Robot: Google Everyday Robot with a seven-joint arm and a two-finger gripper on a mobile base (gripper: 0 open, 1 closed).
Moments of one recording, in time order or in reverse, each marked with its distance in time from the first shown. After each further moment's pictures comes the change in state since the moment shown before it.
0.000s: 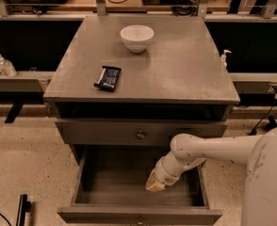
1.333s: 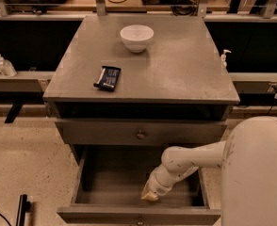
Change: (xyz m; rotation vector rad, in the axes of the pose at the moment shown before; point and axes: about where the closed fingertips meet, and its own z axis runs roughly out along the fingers) arm 0.007 0.007 0.059 0.006 0.027 0.089
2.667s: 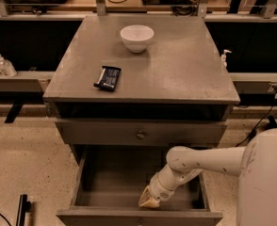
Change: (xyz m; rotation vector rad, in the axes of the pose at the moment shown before) arm -0.006 0.047 -0.004 -0.205 -0.106 -0.058
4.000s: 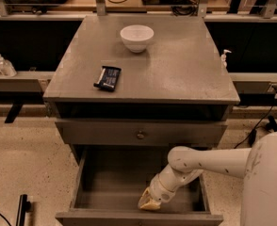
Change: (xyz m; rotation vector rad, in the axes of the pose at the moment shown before) arm -0.003 0.014 -0.003 -0.046 -0.028 -0.017
